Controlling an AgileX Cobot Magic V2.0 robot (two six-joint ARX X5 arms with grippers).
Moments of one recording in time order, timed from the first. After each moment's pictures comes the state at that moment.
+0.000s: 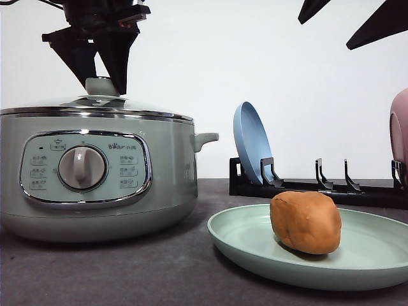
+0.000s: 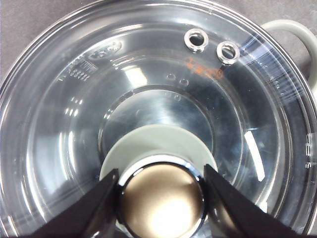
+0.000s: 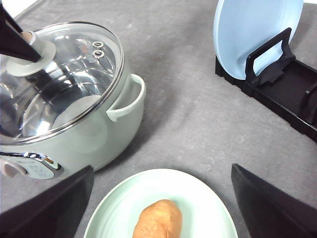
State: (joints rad) left_arx -0.42 1.78 1.83 -1.24 0.02 0.06; right_arx 0.47 0.91 0.89 -0.49 -0.15 0.16
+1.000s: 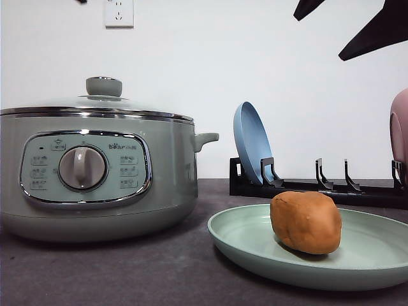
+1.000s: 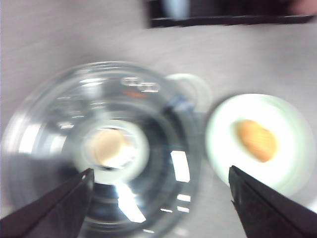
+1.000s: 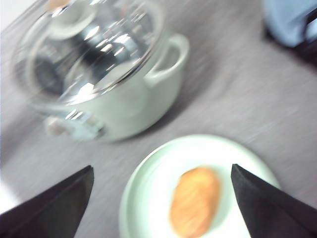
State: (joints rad) left_arx -0.45 1.46 1.83 -1.25 0.21 0.04; right_arx 0.47 0.91 0.89 -0.63 -0.37 0.16
